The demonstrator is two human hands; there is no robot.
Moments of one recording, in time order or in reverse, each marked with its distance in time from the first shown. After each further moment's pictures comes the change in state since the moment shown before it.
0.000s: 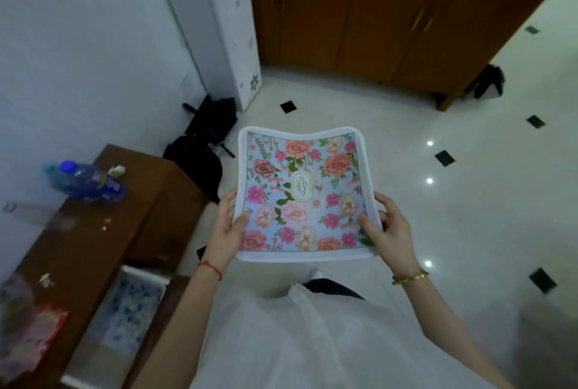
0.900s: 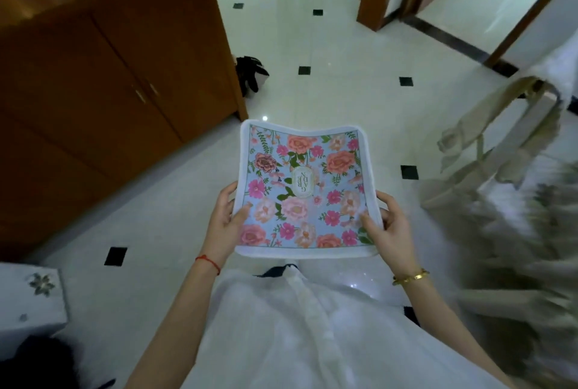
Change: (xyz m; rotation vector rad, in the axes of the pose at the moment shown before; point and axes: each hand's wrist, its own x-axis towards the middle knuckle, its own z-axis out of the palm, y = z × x) left_hand 0.316 0.127 0.501 0.241 -0.950 0.093; right_hand 0.171 0.052 -0.291 0.215 0.960 0.200
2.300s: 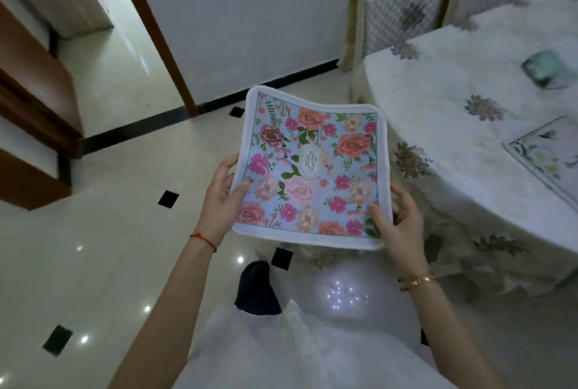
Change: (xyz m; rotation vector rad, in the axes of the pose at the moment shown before) left_hand 0.519 0.266 0.753 0.224 -1.320 0.201; right_hand 0.409 -0.041 -0.394 0.262 1.400 0.170
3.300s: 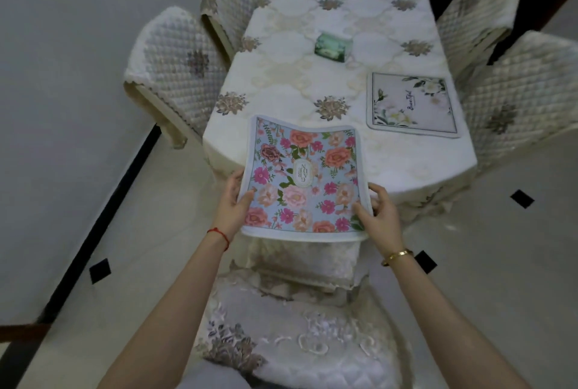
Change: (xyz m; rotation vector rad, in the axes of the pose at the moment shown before) left_hand 0.376 0.016 0.235 0.212 -0.890 0.009; right_hand 0.194 0.024 -0.014 0.022 0.827 0.212
